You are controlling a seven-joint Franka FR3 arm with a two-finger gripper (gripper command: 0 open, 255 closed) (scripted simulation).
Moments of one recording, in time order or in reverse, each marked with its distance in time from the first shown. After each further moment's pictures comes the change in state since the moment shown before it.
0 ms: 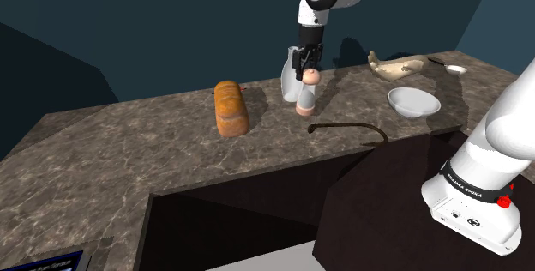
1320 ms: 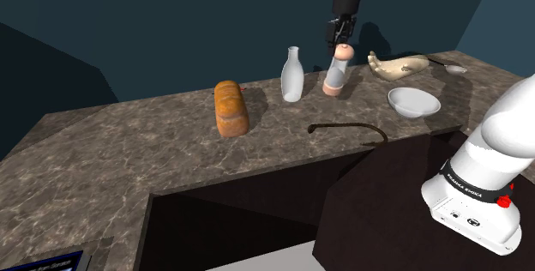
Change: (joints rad) arm -0.077 -0.217 -0.102 -0.033 -0.023 -0.206 -0.142
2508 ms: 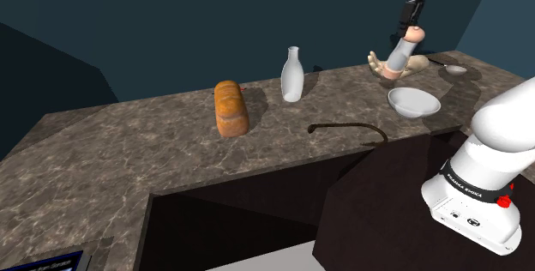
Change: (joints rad) arm -0.188 -0.158 -0.288 -0.042 -0.155 -0.151 -0.397
